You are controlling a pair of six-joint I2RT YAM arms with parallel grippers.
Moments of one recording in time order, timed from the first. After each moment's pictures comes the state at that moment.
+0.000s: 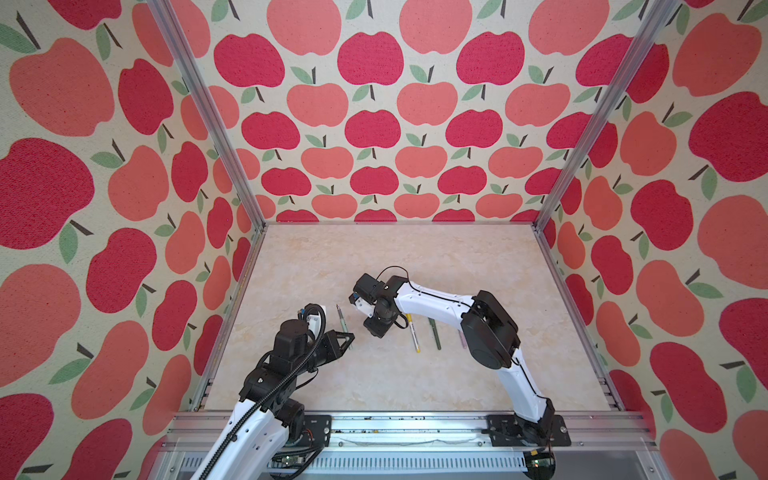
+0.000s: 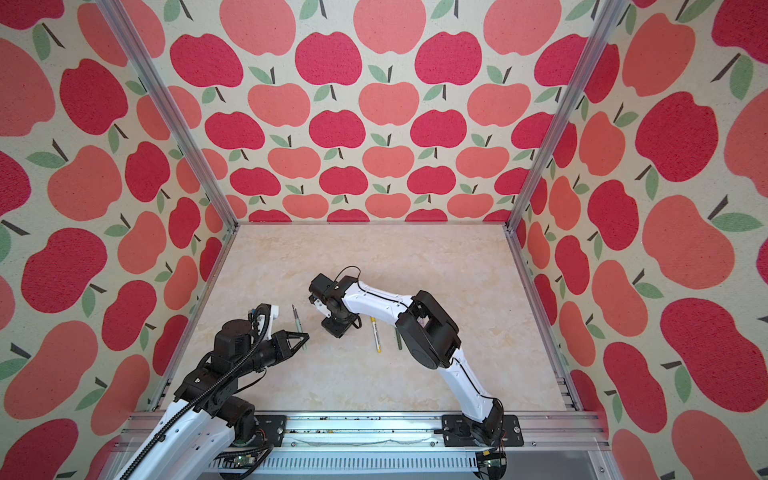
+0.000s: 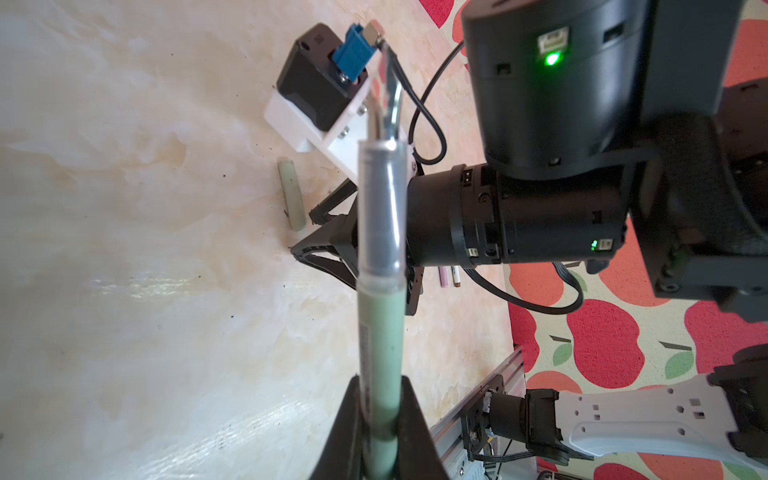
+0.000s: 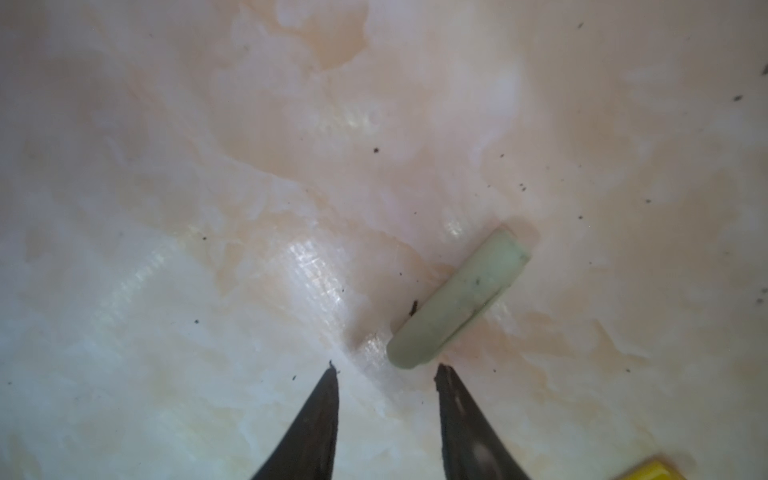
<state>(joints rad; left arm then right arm) -0.36 0.48 0.40 -0.48 0.44 -0.79 1.05 2.22 1.78 -0.91 -0.06 -0.01</state>
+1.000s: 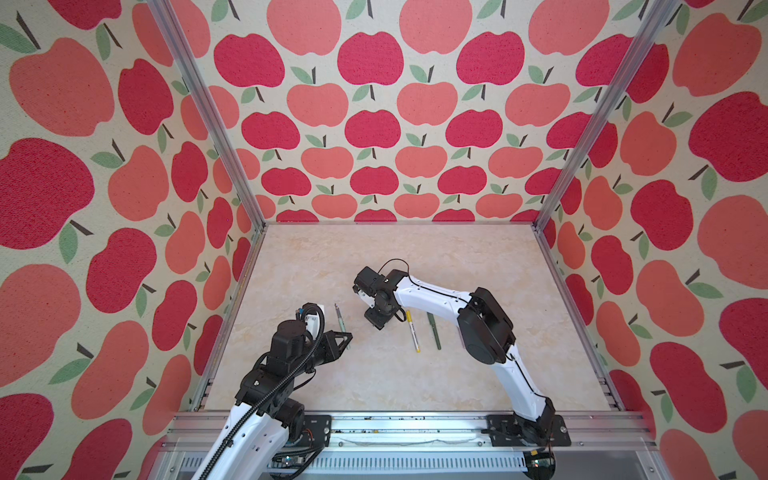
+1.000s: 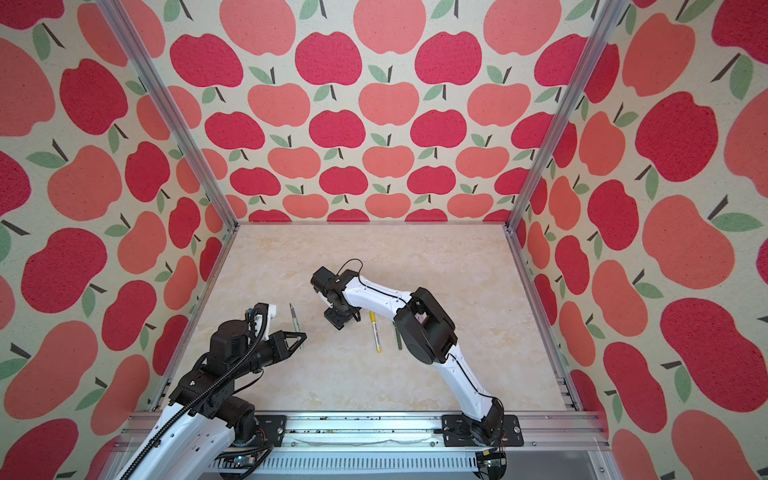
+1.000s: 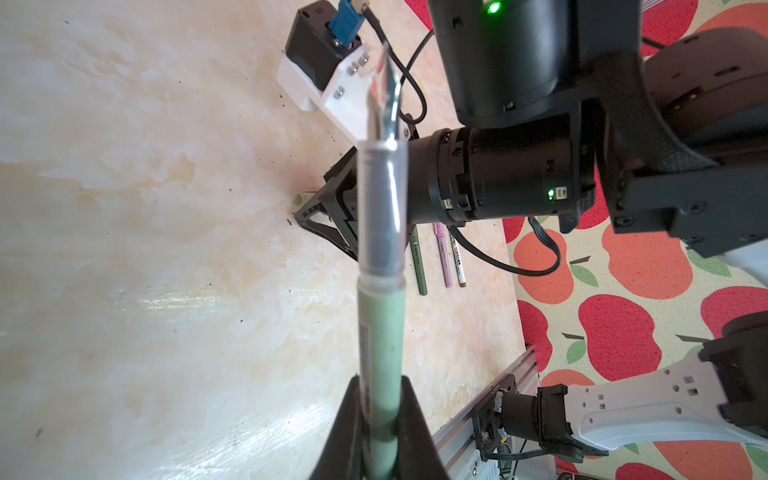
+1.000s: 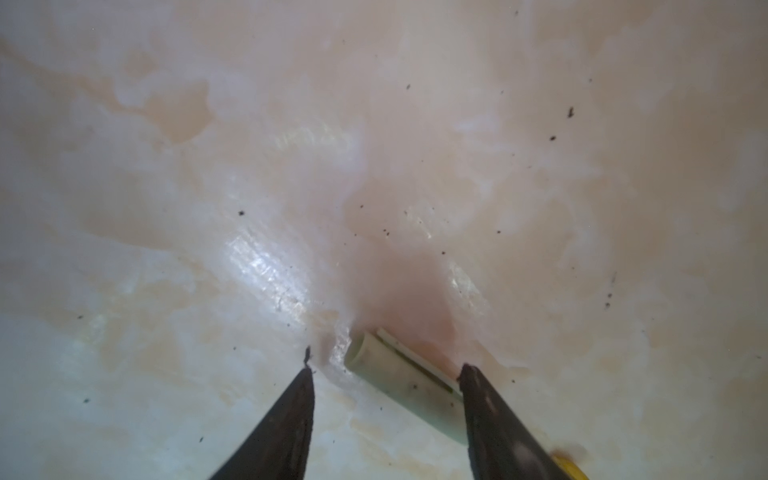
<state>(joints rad) -0.36 0.46 0.43 -0.52 0.42 -0.74 1.01 2.28 1.88 -0.93 0.06 0.02</state>
